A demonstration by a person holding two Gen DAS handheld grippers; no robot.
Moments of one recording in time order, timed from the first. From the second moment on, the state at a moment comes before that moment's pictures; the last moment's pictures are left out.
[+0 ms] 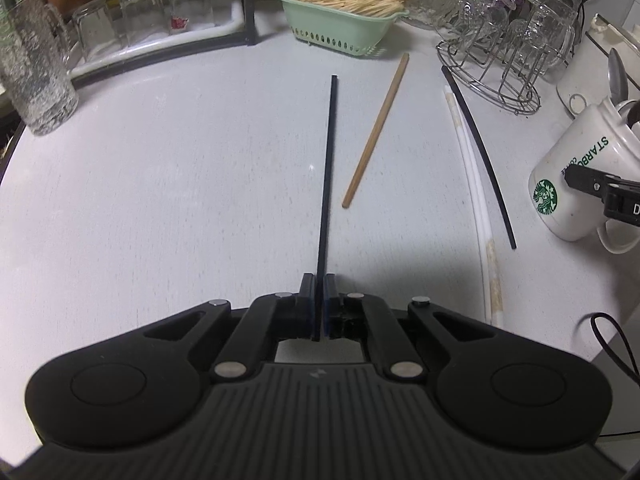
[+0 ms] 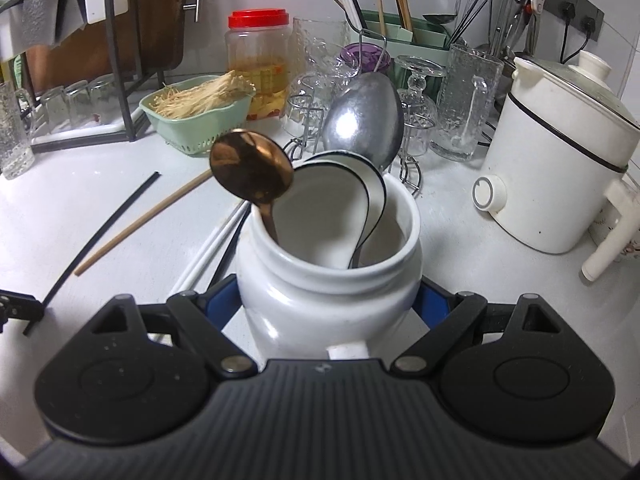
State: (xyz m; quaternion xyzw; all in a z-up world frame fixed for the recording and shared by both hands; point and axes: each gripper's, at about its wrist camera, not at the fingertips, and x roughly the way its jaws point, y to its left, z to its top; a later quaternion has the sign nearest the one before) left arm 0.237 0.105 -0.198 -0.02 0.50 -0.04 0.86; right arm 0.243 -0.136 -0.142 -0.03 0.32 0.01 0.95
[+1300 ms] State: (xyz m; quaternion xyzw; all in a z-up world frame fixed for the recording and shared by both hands) left arm 0.107 0.098 -0.192 -0.15 0.55 0.00 0.82; right arm 0.223 -0.145 -0.147 -0.04 0.29 0.07 0.95
